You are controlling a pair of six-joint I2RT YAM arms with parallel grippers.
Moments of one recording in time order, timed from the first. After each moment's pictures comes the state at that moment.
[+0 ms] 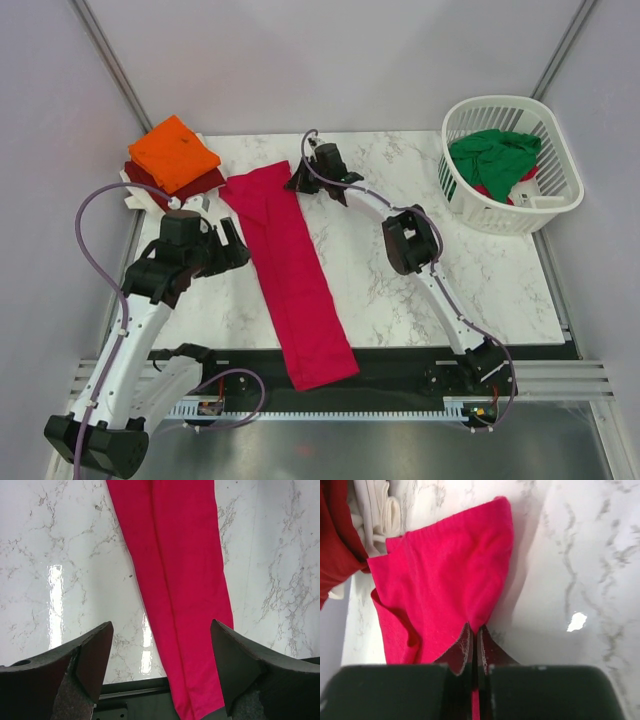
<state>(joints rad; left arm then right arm) -0.23 0.84 0.93 -0.84 0.04 -0.47 0.55 2.81 2.43 -0.09 -0.33 0.66</state>
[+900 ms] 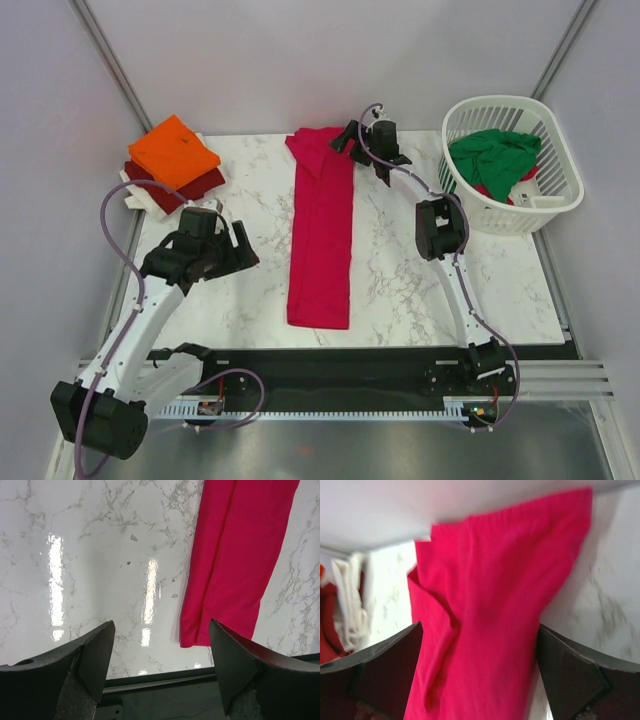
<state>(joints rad) -0.26 0.95 0.89 -0.82 0.04 -0.51 0.28 2.83 2.46 0.07 -0.29 0.70</state>
